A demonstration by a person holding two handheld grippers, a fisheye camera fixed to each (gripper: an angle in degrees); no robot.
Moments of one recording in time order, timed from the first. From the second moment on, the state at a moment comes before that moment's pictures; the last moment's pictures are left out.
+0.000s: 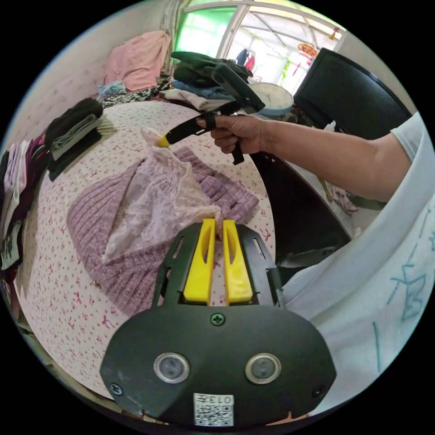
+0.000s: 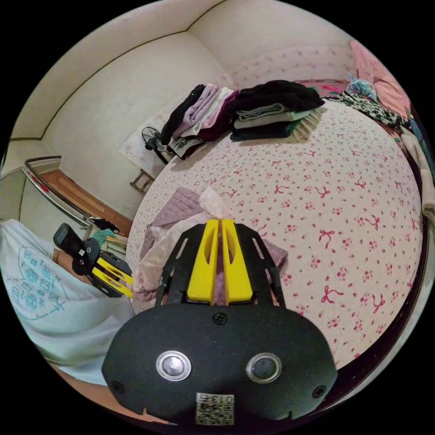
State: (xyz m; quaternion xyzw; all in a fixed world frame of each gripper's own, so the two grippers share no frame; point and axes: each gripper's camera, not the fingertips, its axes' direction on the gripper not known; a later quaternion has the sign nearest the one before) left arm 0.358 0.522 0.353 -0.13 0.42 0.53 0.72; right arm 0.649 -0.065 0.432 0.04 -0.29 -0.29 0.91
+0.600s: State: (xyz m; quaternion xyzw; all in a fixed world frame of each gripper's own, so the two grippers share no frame) left arm 0.458 0.629 0.366 -0.12 0.34 0.61 0.70; right arm 0.779 -0.049 0.412 0.05 -0.28 -0.21 0.94
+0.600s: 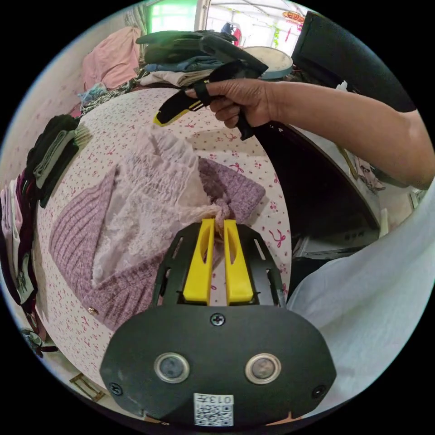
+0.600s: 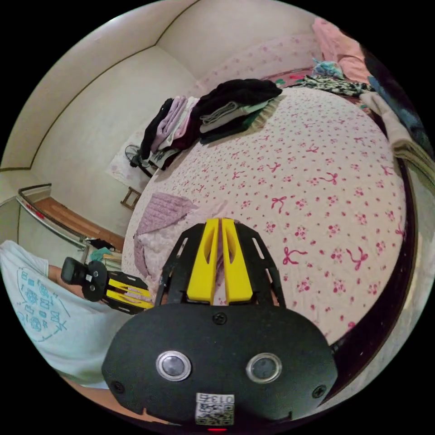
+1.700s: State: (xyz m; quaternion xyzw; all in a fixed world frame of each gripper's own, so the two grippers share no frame) left arm 0.412 0.559 0.397 -0.06 0.28 0.43 0.86; right arm 0.755 0.125 0.357 -0.03 -0.06 -0.25 0.97
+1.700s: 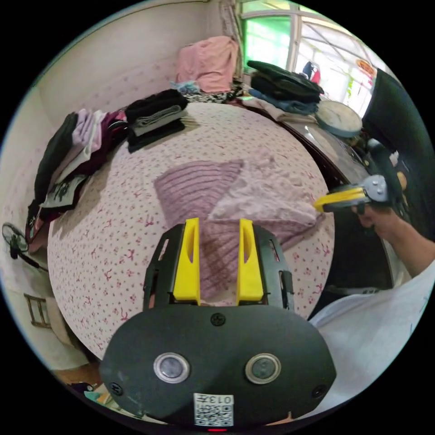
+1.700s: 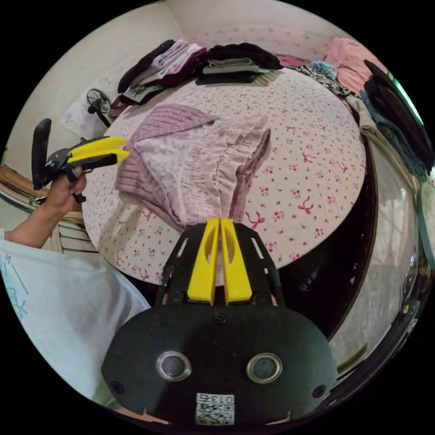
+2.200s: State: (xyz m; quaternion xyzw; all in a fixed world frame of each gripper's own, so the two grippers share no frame) left arm 0.406 0.496 0.415 -0.05 0.31 0.40 0.86; right arm 0.793 0.109 0.313 0.07 -0.07 -0.17 0.98
